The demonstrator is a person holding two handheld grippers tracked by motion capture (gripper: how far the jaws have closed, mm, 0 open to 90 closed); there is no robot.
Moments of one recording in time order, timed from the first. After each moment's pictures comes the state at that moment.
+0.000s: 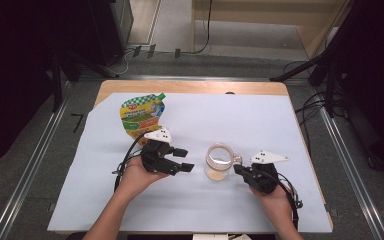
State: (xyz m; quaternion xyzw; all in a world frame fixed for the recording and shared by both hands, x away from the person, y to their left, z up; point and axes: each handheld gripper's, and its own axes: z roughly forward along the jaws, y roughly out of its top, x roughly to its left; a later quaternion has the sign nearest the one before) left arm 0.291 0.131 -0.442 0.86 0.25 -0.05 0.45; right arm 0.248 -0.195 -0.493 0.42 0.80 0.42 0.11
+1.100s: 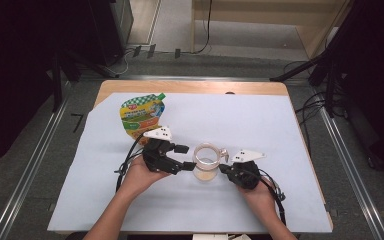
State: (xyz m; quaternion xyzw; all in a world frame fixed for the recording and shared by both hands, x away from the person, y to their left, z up) left arm 0.296 0.130 -0.442 0.84 0.25 -0.05 0.48; right arm 0.264 -0.156 -0.514 0.37 0.83 0.41 0.10
